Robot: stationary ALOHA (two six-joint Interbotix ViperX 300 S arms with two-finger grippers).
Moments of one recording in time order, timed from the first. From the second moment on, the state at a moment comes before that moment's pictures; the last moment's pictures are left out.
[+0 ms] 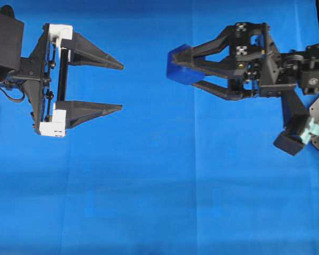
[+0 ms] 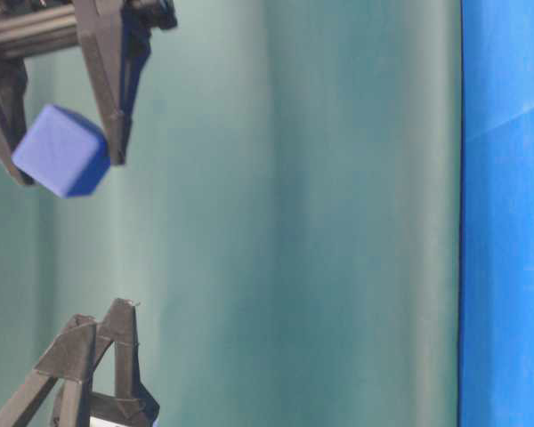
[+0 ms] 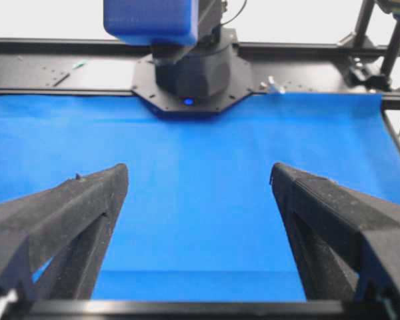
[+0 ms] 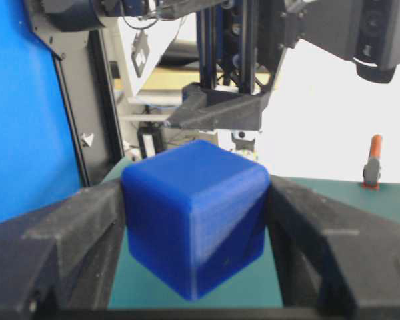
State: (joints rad) left arm -0.01 -0.49 0.74 0.01 -0.15 -0.02; right arm -0.05 -0.48 0.63 -0.95 -0.06 -0.38
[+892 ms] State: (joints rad) left arm -0.01 -0.50 0.74 0.01 -0.15 -0.02; right arm -0.04 -0.50 0.64 -0.78 -0.02 0.02
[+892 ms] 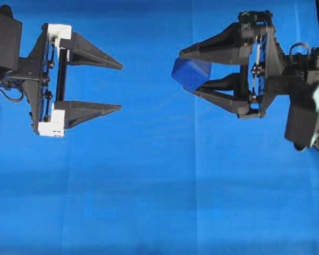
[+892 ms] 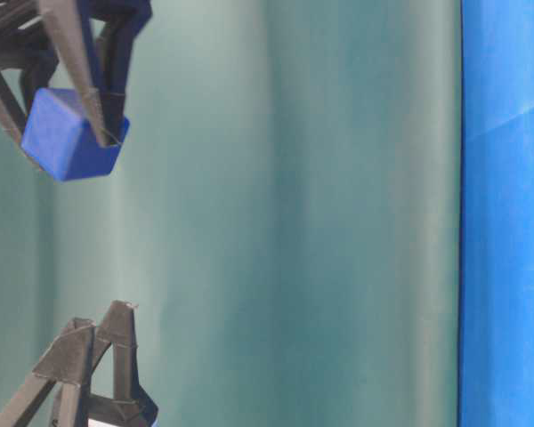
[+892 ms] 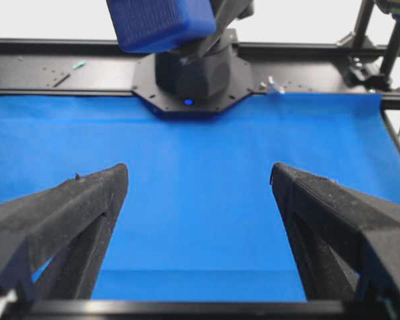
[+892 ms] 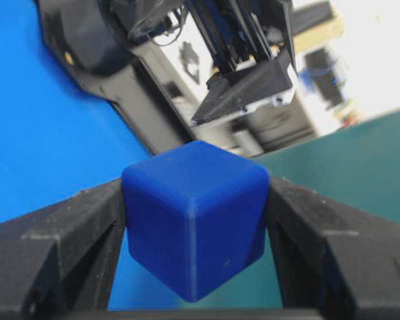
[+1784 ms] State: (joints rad) left arm -0.01 -0.50 0.74 0.01 -0.15 -0.02; right arm -0.02 -0.52 0.64 -0.68 0.00 0.76
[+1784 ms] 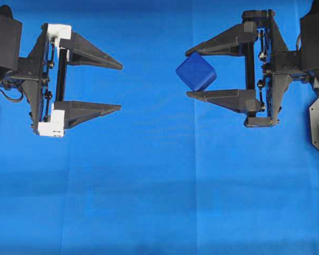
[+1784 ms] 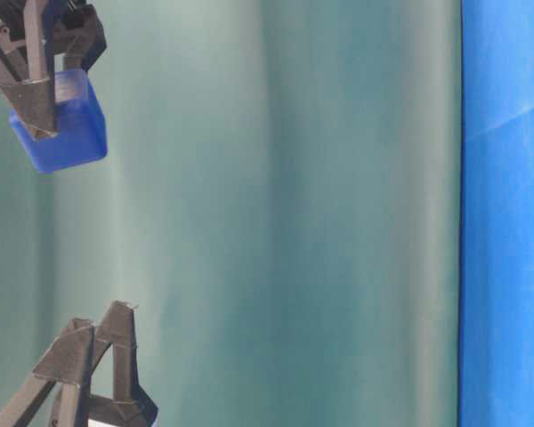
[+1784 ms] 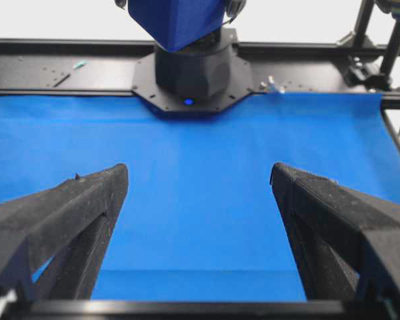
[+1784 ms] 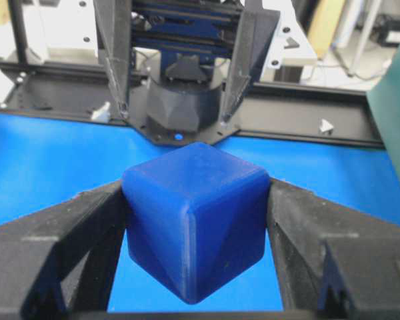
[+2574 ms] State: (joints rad) left arm -0.01 -0.50 0.74 0.01 -0.15 -0.02; right arm -0.02 -0.52 0.64 -0.68 0.04 0.76
